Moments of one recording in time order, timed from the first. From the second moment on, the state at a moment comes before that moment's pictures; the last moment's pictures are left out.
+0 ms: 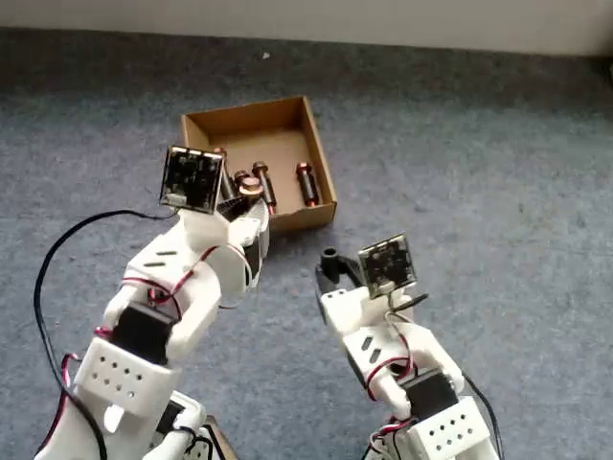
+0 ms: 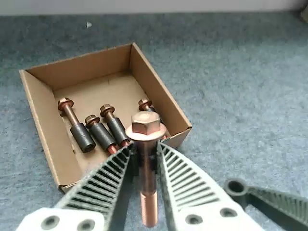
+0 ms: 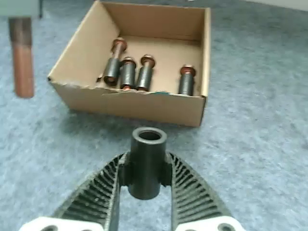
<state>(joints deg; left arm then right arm) 16.9 -61.1 53.3 46.0 16.8 -32.1 -90.6 88.5 37.1 1.1</state>
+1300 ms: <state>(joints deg) 25.9 -95.4 68.3 45.7 16.5 -45.5 -103.5 95.9 29.4 4.8</state>
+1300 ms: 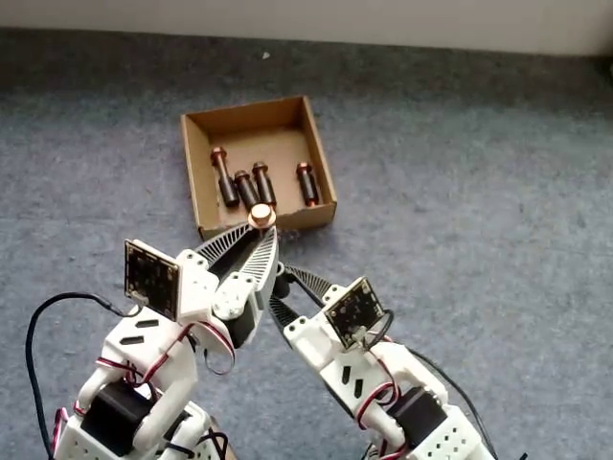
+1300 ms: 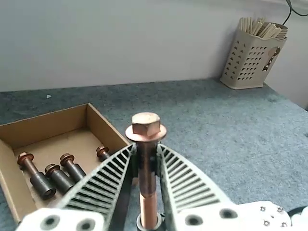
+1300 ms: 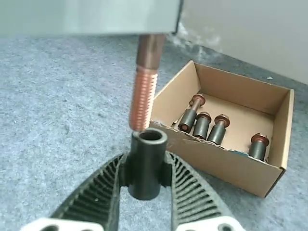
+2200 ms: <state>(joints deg) 26.6 -95.6 71.0 48.7 11.6 -43.8 -103.5 94.5 29.4 4.9</state>
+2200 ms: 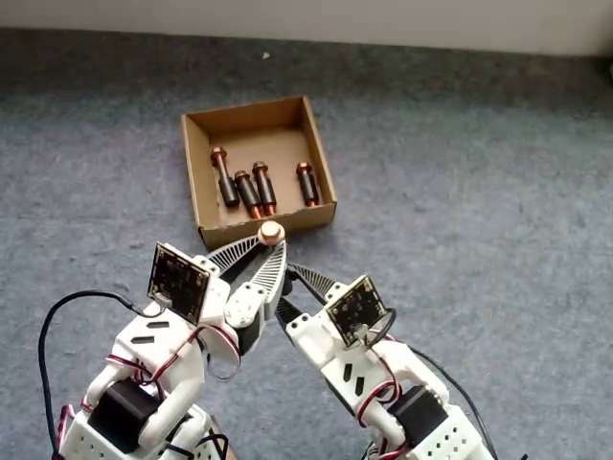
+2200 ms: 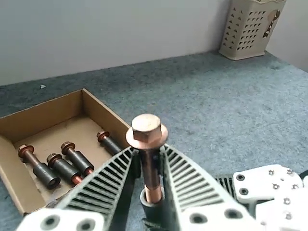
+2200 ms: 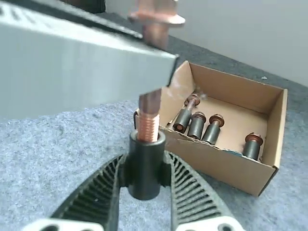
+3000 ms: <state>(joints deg) 5.6 -96.4 67.1 70.6 -1.5 -32.5 -103.5 94.5 29.2 -2.3</state>
